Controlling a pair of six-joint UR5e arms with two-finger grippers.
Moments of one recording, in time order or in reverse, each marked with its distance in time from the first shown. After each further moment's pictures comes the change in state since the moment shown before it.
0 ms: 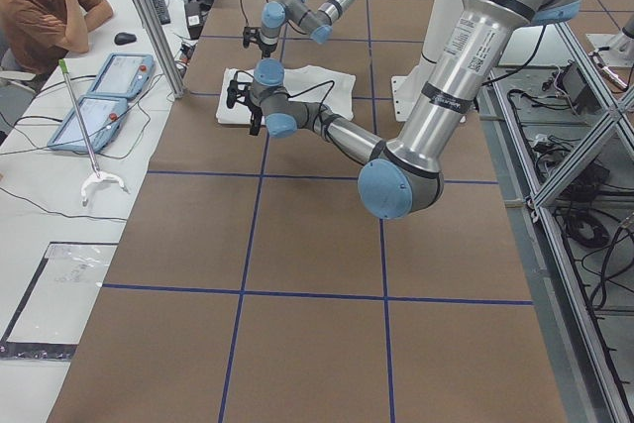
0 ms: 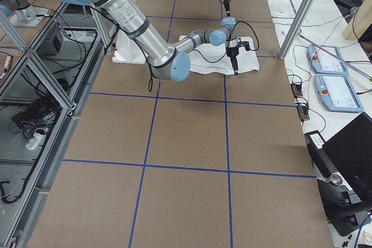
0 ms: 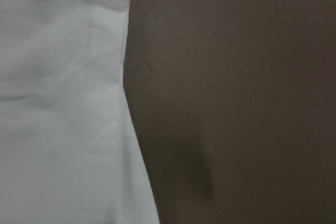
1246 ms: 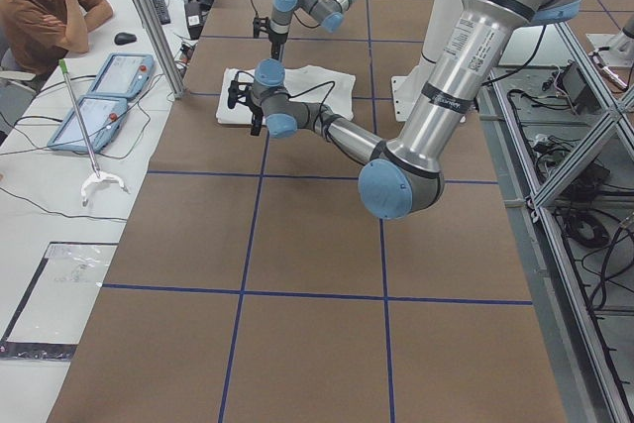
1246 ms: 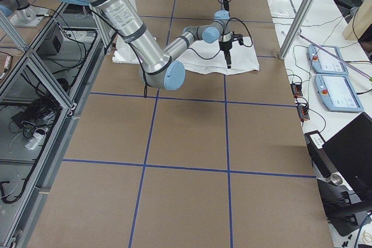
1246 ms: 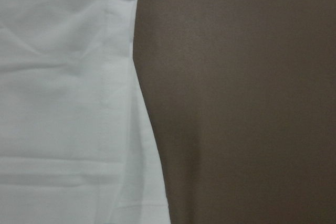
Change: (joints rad) left arm 0.005 0.005 0.000 -0.002 -0.002 0.000; right arm -0.035 -0.082 0.225 -0.003 0.074 0.060
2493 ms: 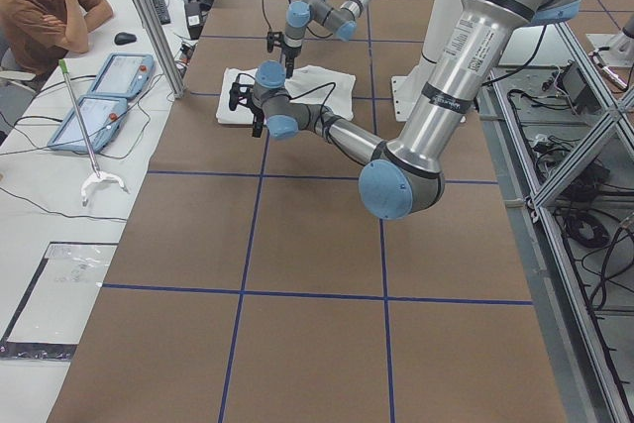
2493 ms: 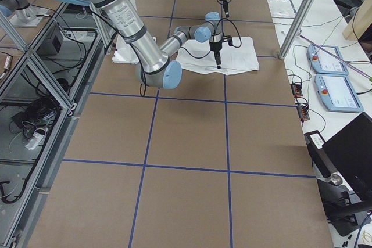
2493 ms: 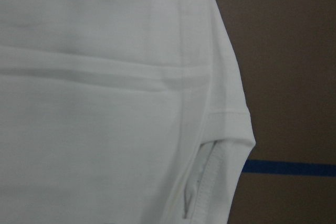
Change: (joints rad) left arm 0.006 0.002 0.005 -0.002 -0.001 -0.003; right arm -0.077 -0.011 0.013 -0.060 -0.028 0.039
